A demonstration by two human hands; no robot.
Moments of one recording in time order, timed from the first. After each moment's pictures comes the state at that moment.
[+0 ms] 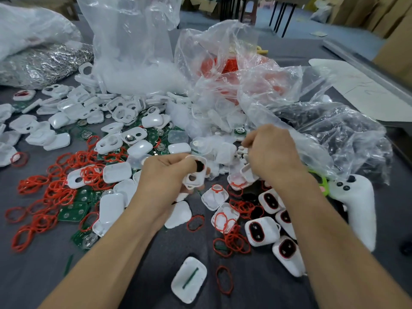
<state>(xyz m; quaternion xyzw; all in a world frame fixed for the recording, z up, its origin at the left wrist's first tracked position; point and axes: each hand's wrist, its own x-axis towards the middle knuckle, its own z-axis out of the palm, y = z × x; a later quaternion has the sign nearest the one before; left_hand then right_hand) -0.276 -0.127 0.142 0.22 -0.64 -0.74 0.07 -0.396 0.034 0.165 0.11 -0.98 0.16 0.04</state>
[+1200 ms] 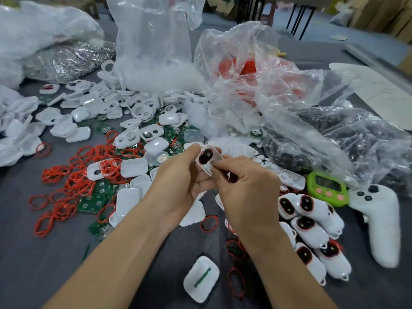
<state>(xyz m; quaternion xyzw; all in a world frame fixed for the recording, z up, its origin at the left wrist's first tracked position) -0.284 -0.128 0.138 0.22 -0.43 -0.88 0.03 -0.310 -0.006 0.122 0.25 -0.84 0.42 0.23</state>
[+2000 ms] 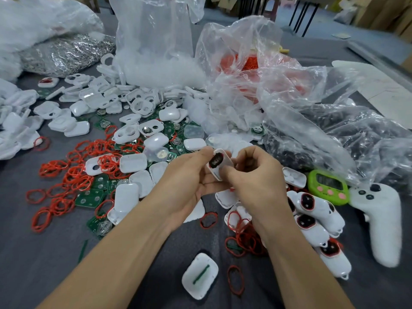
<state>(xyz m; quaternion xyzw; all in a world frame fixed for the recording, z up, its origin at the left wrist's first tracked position) -0.282 -0.121 0.133 0.18 -0.47 -0.86 0.00 -0.326 0.004 0.128 0.06 -0.81 0.58 -0.04</state>
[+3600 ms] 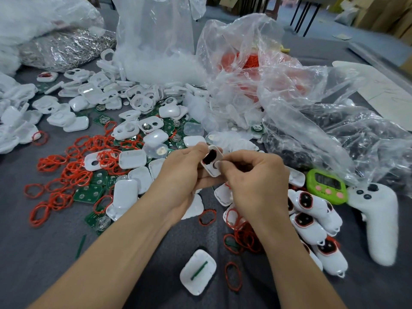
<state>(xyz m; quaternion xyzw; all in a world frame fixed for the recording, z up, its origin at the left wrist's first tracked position) -0.283 -0.121 0.133 0.23 -0.49 -0.84 0.06 -0.322 0.007 0.126 0.15 -0.85 0.49 0.07</state>
